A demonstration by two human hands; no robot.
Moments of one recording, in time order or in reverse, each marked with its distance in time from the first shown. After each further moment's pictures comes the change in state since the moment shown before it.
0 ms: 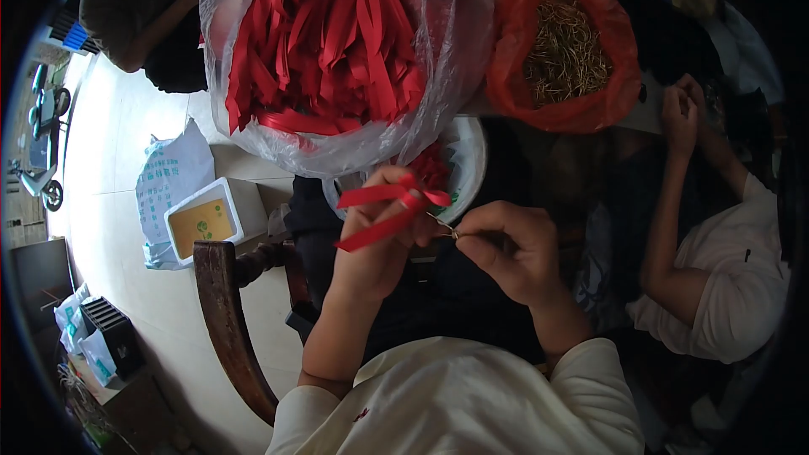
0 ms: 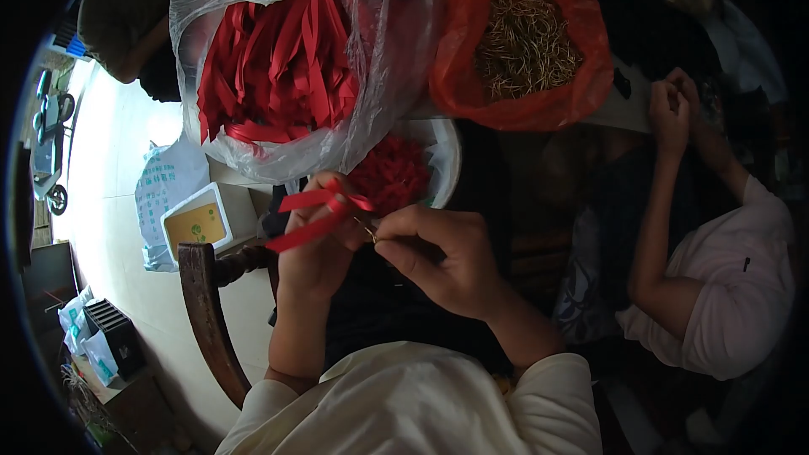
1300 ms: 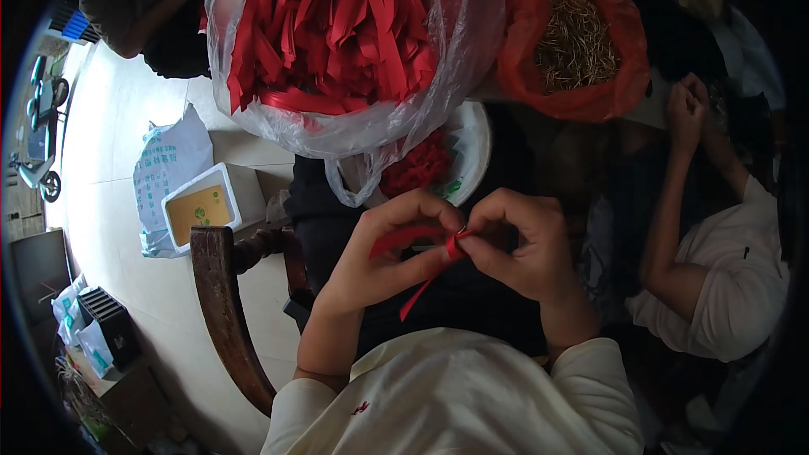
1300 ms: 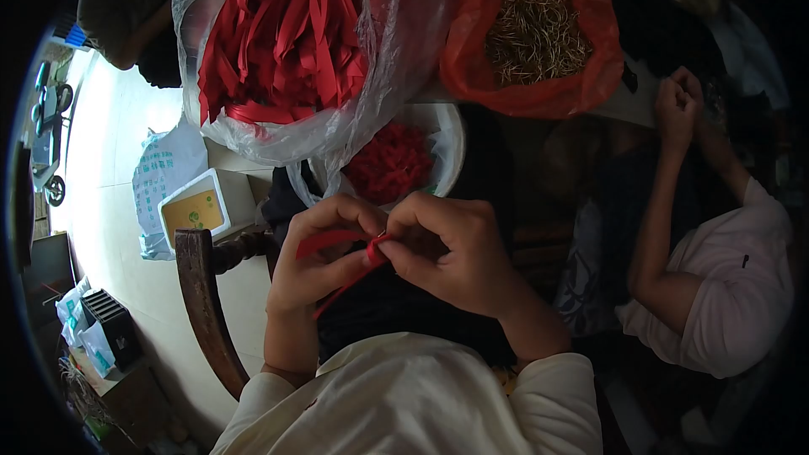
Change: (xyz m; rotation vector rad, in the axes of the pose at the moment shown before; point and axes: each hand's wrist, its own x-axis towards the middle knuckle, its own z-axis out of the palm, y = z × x) left_hand -0.016 0.013 -0.006 0.631 -0.289 0.067; right_hand 0.002 -0.013 -0.001 -0.082 -0.108 0.091
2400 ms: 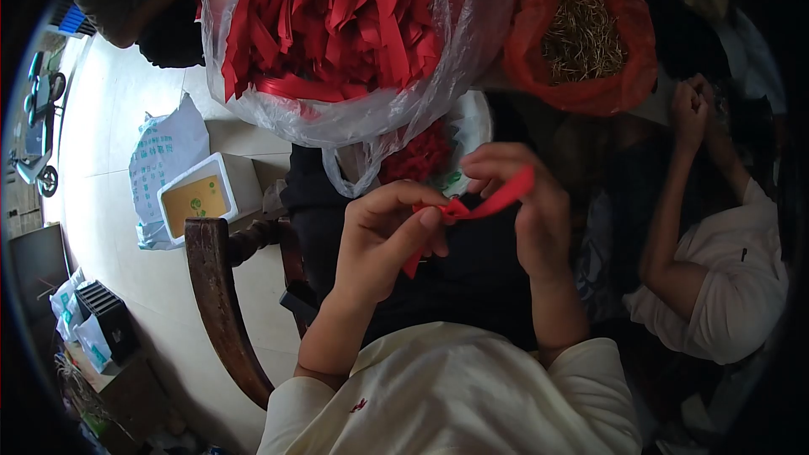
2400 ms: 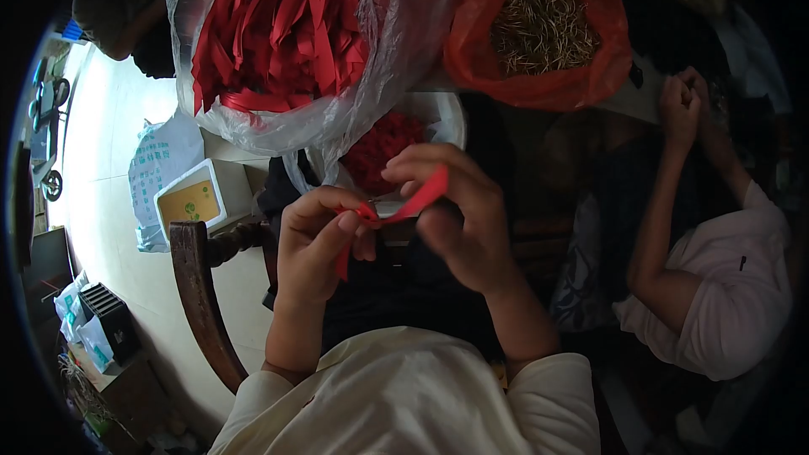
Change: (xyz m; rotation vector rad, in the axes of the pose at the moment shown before) left_hand -0.007 -0.015 0.007 -0.298 0.225 -0.050; right_hand 0.003 0.028 0.010 0.221 0.236 -0.049
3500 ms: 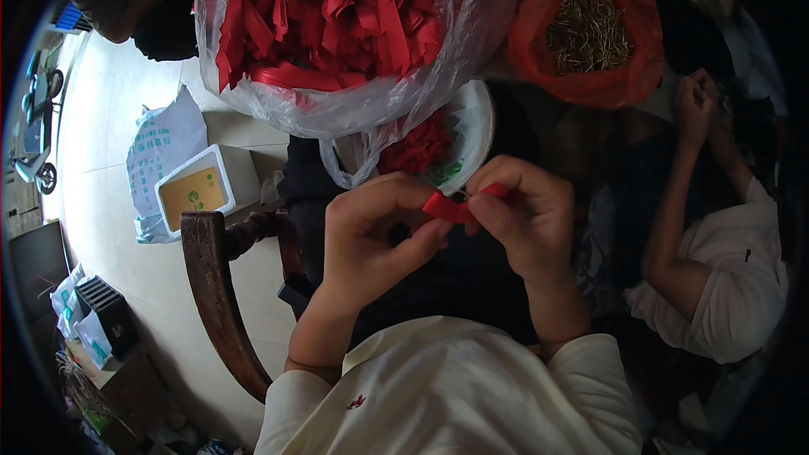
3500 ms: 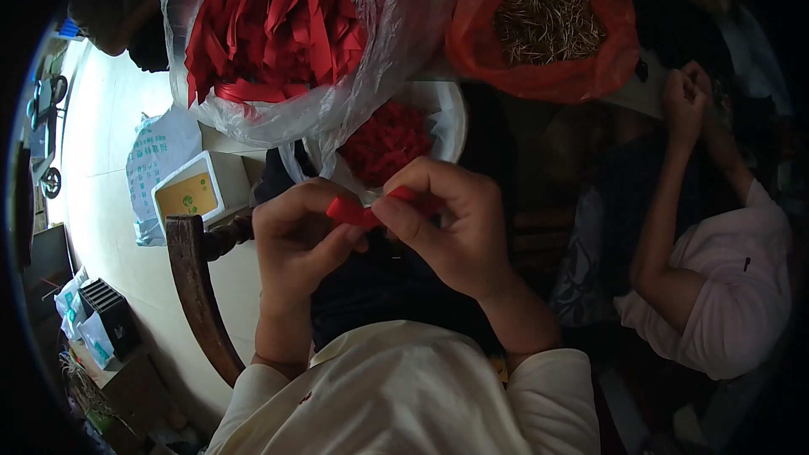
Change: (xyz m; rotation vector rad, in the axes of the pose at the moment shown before) left_hand 0.003 0.015 0.002 0.468 -0.010 0.255; right_hand -0.003 -0.007 0.007 0.171 -0.030 0.170
